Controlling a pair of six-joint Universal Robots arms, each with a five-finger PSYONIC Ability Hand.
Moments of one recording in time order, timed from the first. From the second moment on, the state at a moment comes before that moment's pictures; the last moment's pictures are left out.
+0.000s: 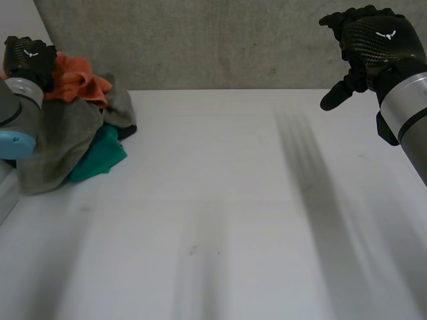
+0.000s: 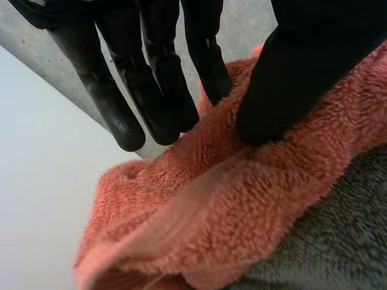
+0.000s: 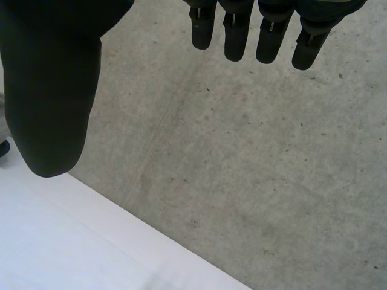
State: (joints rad) left arm 4.67 -2.43 -0.69 3.32 -1.52 3.71; right arm 1.94 -1.45 1.37 -0.03 1.54 3.01; left_hand 1.12 1.16 1.15 1.16 0.94; right_hand 0.22 0.21 0.20 0.20 0.04
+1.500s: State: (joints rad) left arm 4.27 -2.16 -1.26 3.19 -1.30 3.24; right arm 1.91 -1.40 1.79 0.01 1.53 2.80; left_hand 0.32 0.32 0.32 0.32 0.15; right_hand 0.33 0.32 0.33 0.33 0.16
